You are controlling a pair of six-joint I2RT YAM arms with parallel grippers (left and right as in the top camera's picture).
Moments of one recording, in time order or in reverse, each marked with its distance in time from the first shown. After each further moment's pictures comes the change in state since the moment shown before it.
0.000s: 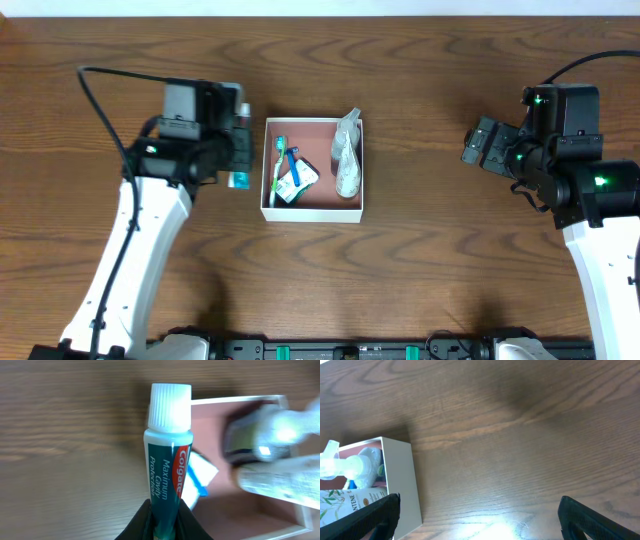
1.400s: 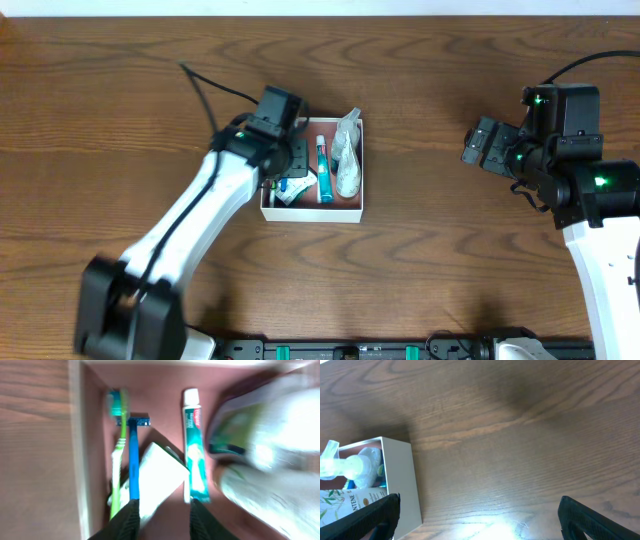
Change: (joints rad) left arm -0.232 0.161 0.004 0.035 -0.126 -0.288; right arm 0.000 0.000 0.000 0.000 0.000 0.000
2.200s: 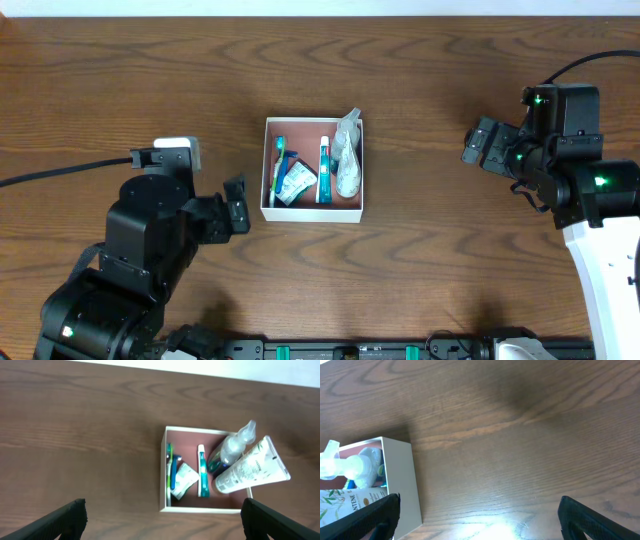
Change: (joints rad) left arm 0.007 -0.698 0.051 -0.323 -0.231 0.031; right arm 0.000 0.000 0.000 0.000 0.000 0.000
